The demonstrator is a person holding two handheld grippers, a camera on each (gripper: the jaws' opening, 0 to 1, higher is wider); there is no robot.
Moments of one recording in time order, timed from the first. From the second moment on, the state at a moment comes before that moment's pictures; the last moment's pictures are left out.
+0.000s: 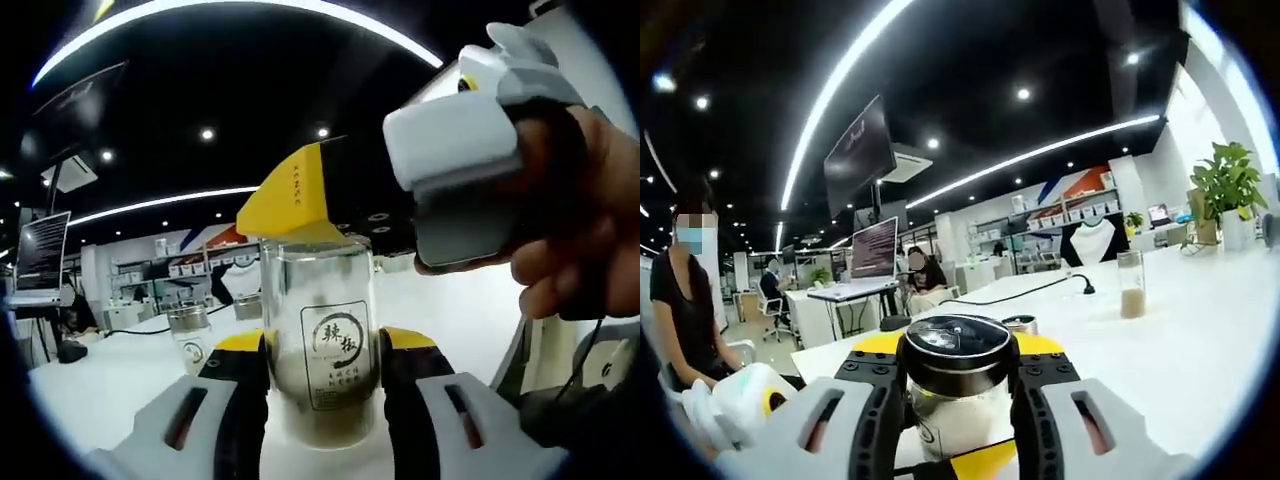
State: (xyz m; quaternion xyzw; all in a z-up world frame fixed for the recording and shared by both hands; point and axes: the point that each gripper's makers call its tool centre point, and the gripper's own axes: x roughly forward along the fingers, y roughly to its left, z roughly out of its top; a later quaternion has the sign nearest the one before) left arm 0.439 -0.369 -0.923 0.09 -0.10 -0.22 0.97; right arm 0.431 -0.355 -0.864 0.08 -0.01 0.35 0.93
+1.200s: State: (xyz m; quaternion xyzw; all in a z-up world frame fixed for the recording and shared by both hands) left arm 0.462 -0.305 -0.909 0.05 -0.01 -0.33 0.94; right arm 0.531 -0.377 -0.866 -0.04 -0.03 0.43 0.90
